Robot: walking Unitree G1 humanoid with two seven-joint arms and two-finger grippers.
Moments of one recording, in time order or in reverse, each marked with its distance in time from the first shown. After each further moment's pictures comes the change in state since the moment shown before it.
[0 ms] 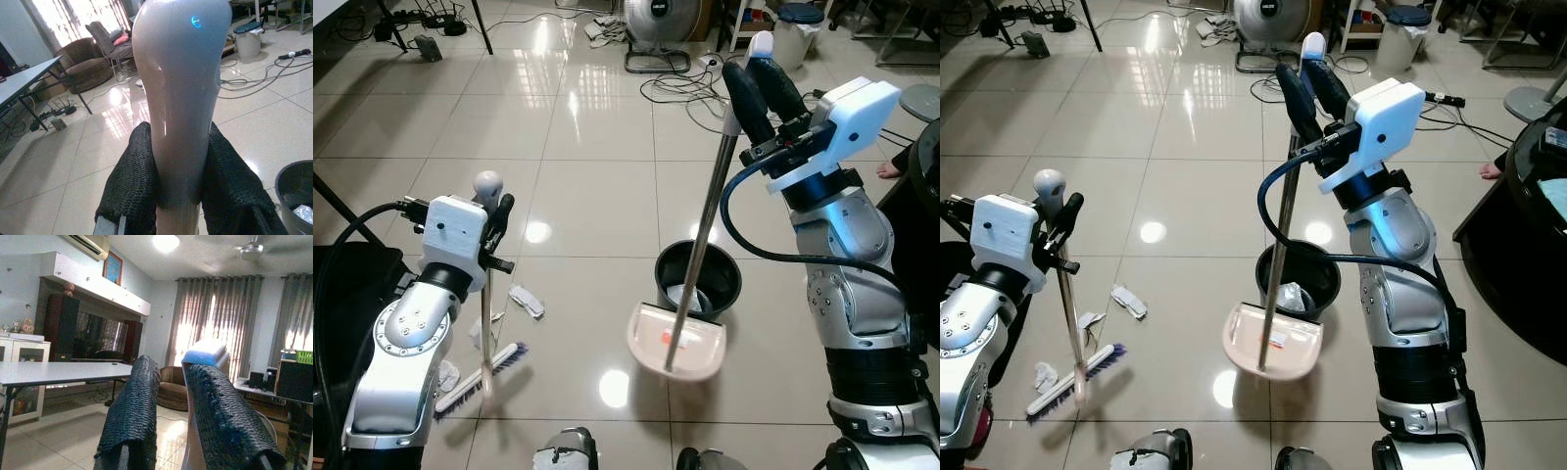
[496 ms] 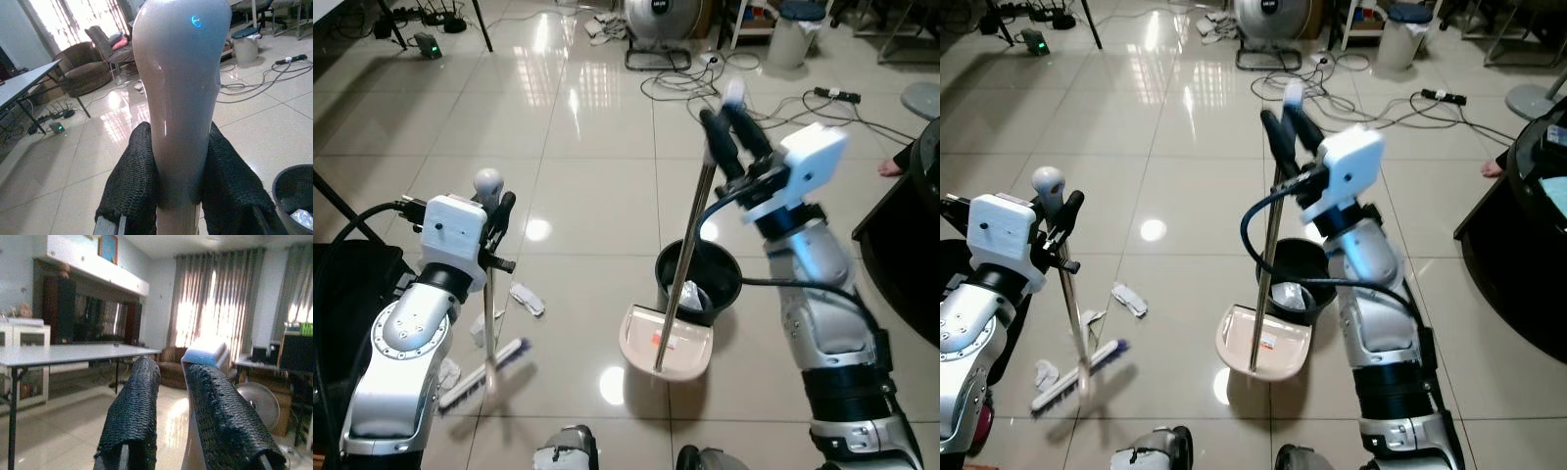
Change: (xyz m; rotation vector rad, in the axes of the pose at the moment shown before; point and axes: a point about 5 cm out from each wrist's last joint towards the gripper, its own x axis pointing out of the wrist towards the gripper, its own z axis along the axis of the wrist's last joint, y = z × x) left arm -0.004 -0.001 0.007 -0.004 -0.032 -0.013; right arm -0.018 0.018 -0.039 0.025 0.083 -0.025
